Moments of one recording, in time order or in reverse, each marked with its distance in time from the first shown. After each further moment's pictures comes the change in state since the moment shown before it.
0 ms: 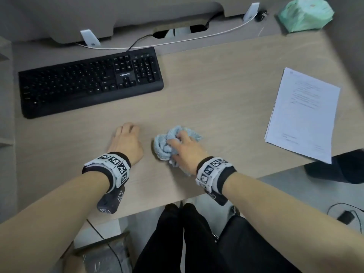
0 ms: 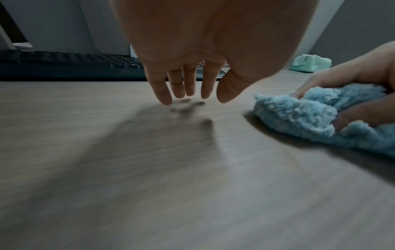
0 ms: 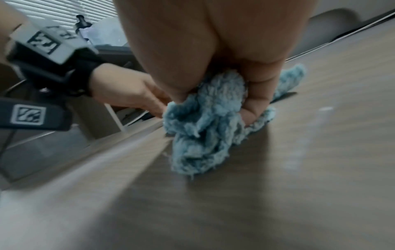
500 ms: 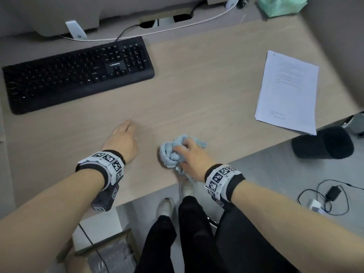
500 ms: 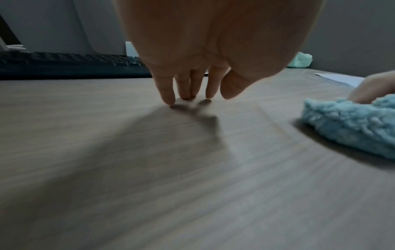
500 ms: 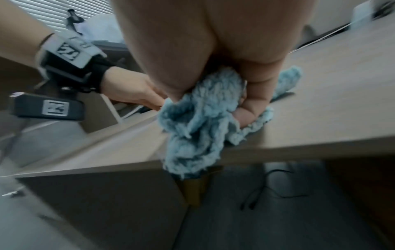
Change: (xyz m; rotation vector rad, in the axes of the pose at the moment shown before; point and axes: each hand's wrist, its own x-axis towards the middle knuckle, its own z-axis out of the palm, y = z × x) left_hand -0.024 -0.017 0.016 -0.010 -0.058 0.112; right_hand -0.071 -0.004 0.039 0.046 0.049 0.097
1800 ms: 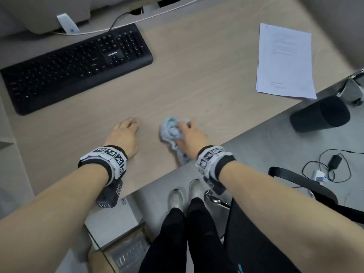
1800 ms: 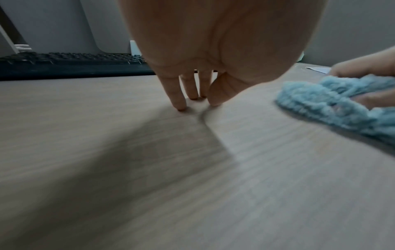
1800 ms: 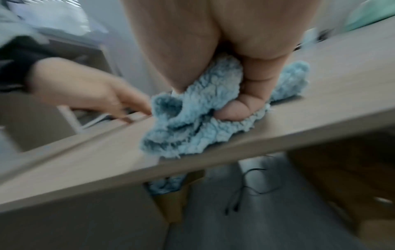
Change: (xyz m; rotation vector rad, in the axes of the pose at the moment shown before) left_hand -0.030 -0.033 -0.006 0.132 -0.100 0.120; right_hand 0.018 -0.049 0.030 0.165 0.065 0.315
